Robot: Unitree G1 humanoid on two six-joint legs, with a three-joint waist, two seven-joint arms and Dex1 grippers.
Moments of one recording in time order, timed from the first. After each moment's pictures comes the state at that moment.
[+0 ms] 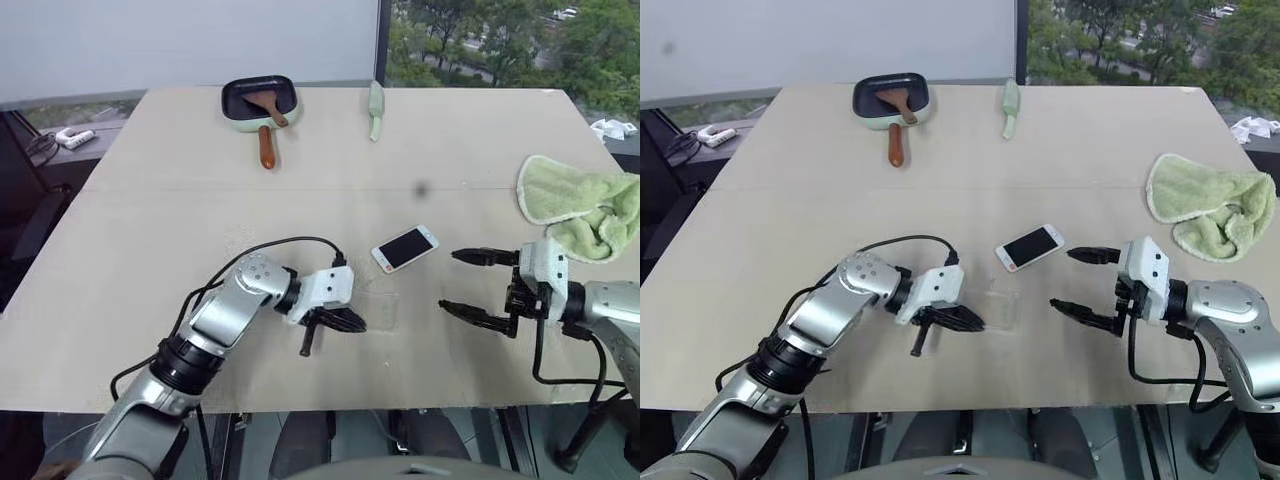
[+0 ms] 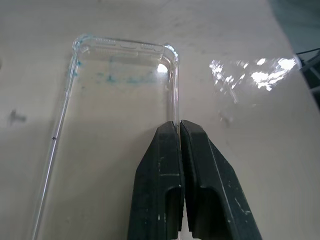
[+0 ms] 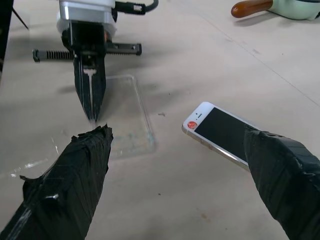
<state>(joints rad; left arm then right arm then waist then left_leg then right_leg) -0.43 0.61 -0.41 -0.15 -0.08 0.43 -1.34 -0.04 -0.77 -0.10 -0.35 0.49 0.27 1.07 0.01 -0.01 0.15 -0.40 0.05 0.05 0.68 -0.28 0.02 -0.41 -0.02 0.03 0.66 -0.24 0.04</state>
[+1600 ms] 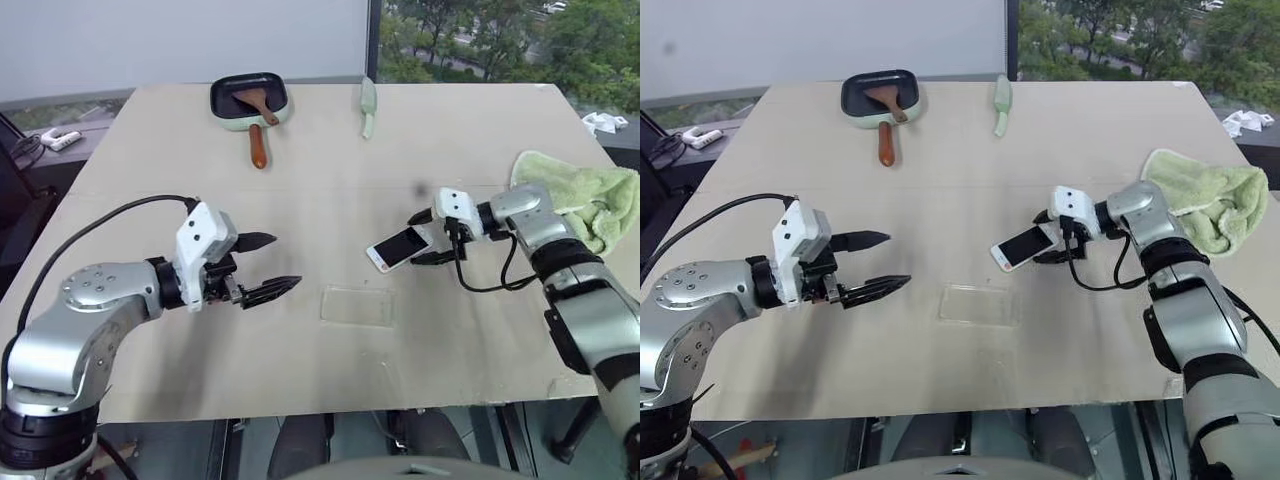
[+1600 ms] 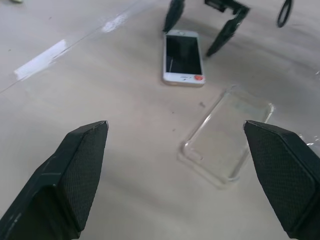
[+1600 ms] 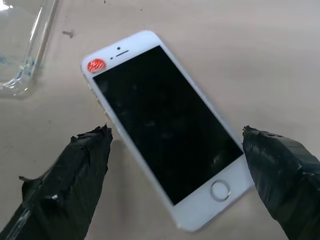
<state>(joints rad) -0.11 0.83 0.31 -0.58 -0.62 0.83 -0.91 -1.08 -0.45 0.32 1.15 -0.05 -0.31 1.40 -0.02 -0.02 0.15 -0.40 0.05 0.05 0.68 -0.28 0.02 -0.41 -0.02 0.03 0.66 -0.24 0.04</state>
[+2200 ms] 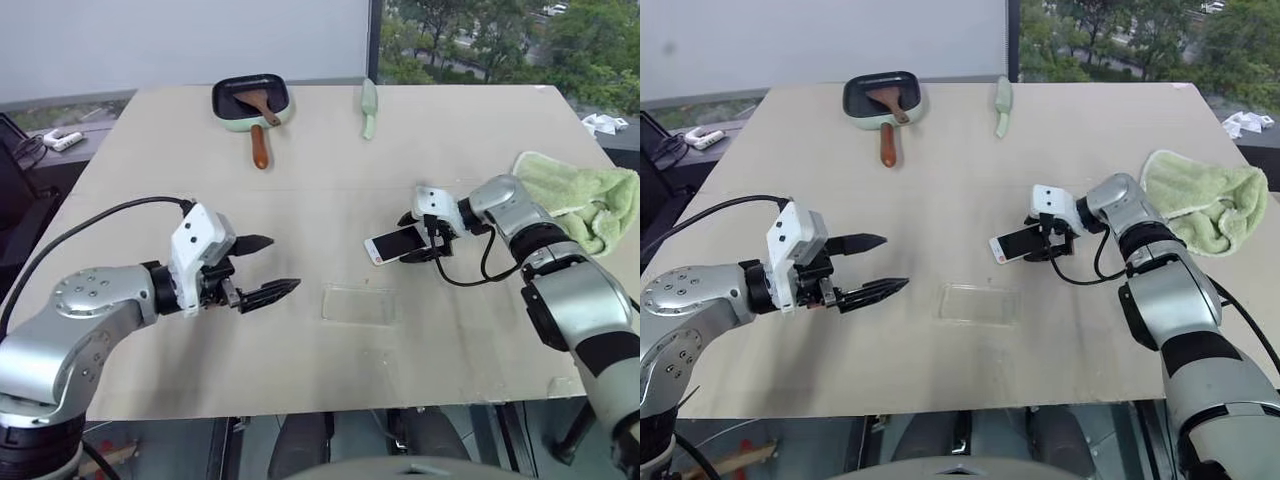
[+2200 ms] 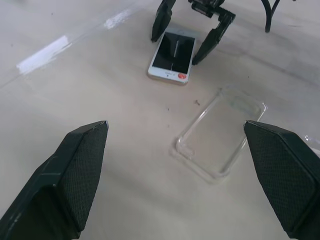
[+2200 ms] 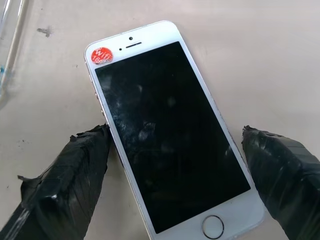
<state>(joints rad) -0.07 0.88 0.31 -0.60 -0.67 0.84 -0.87 -1.17 -0.39 0.32 1.30 -0.20 -0.30 1.35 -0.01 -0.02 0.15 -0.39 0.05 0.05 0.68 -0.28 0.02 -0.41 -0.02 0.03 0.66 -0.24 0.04</state>
